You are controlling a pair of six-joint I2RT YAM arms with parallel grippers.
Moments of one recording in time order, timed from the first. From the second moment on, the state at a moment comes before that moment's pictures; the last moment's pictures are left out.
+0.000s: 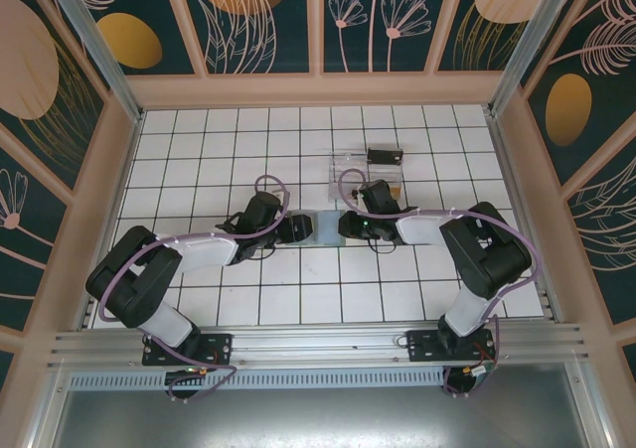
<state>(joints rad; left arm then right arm) -0.64 1.57 0.64 0.20 0.17 -0.72 0.57 1.71 0.75 0.04 -0.29 0.57</state>
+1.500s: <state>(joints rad) -0.64 1.64 0.64 0.31 0.31 -0.73 0.57 1.71 0.75 0.04 -0.29 0.57</state>
